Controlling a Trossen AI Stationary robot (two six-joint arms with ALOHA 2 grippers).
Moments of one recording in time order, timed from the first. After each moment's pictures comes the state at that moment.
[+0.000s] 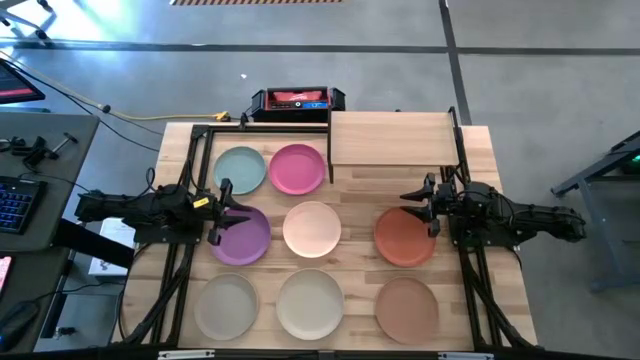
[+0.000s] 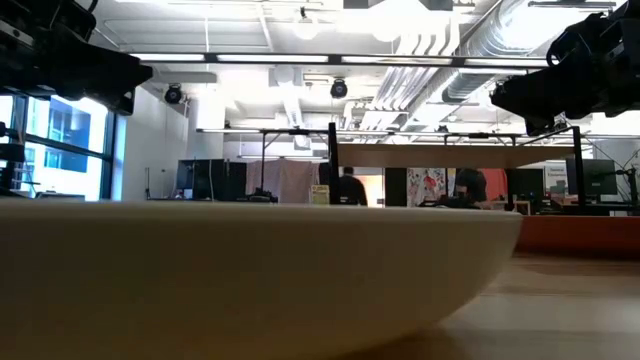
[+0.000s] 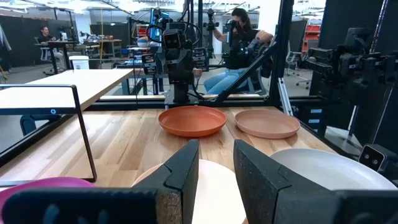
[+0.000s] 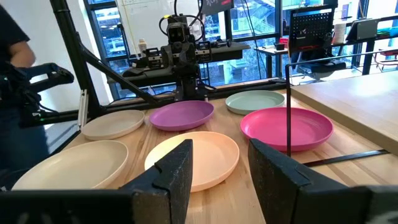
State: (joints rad) left arm -0.07 0.01 0.01 0.02 0.01 0.00; right arm -0.12 0.03 0.01 0.02 -0.07 0.12
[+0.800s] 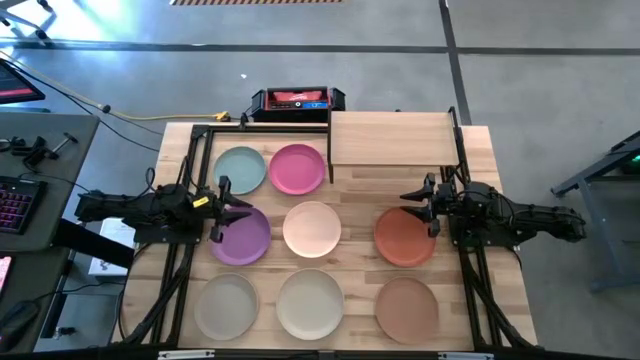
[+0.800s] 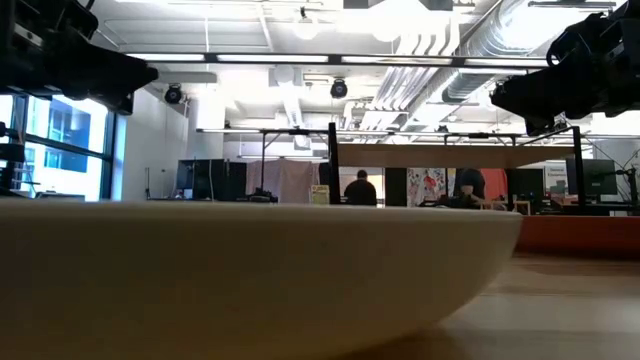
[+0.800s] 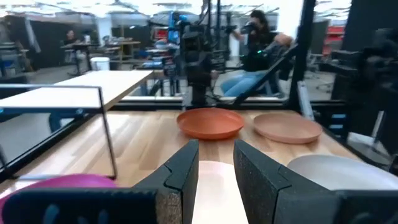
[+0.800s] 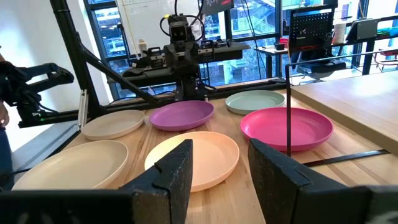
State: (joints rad) left arm -0.07 0.01 0.01 0.03 -0.07 0.01; right arm -0.12 0.03 0.01 0.02 -0.07 0.12
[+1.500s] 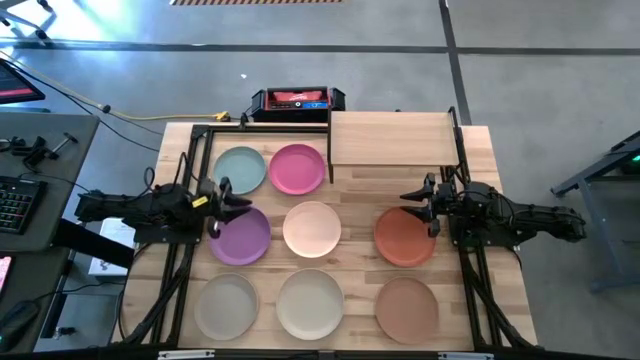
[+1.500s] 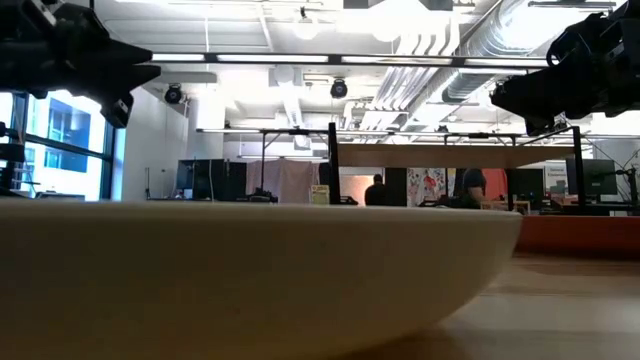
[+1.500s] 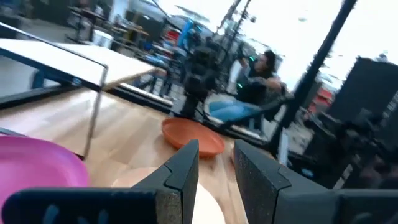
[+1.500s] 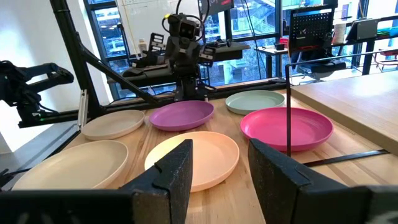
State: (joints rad) left arm -0.07 0.01 0.01 0.09 -0.13 -0.36; right arm -0.12 0.03 0.01 0.02 -0.07 0.12
